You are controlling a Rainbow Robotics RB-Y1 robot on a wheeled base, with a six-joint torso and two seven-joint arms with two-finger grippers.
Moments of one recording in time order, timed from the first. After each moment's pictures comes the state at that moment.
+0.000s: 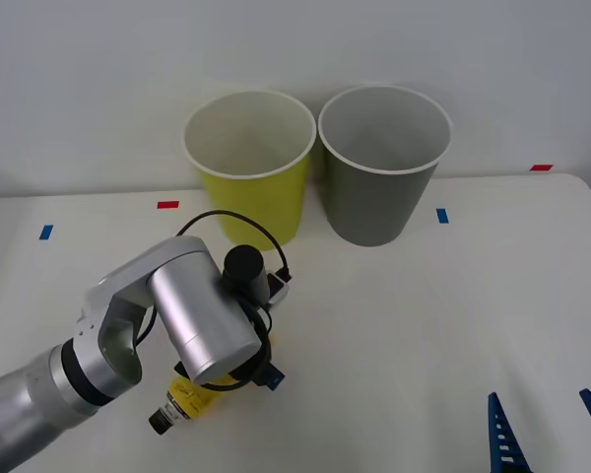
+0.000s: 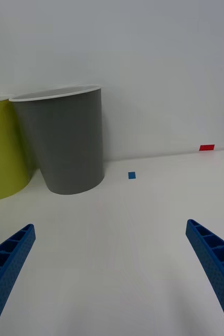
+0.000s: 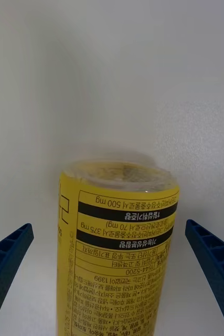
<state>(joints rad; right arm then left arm) 1.04 -0.31 0.19 -2.09 -0.05 -0.62 1.36 -0.54 0.48 -0.77 -1.92 0.44 1.67 -1.25</state>
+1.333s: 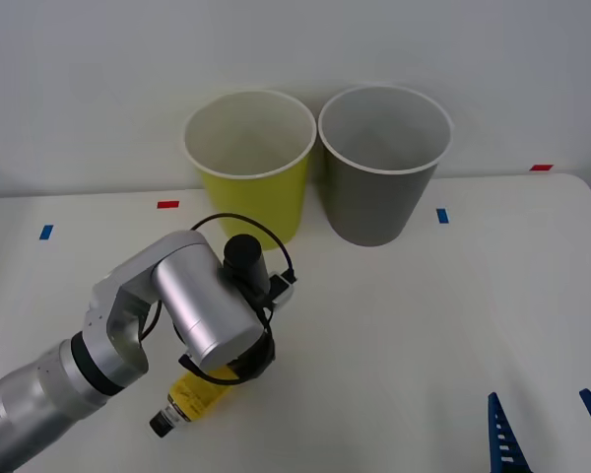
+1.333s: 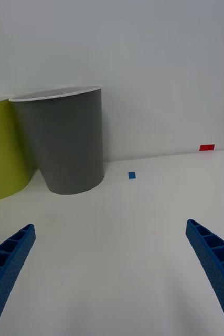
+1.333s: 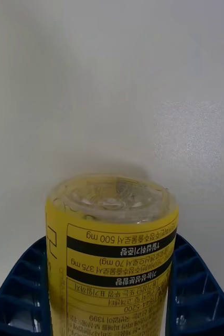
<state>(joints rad) 1.04 -0.31 0.19 -2.09 -0.05 -0.62 1.36 -0.54 0.45 -0.74 -1.85 0.49 1.63 -1.34</state>
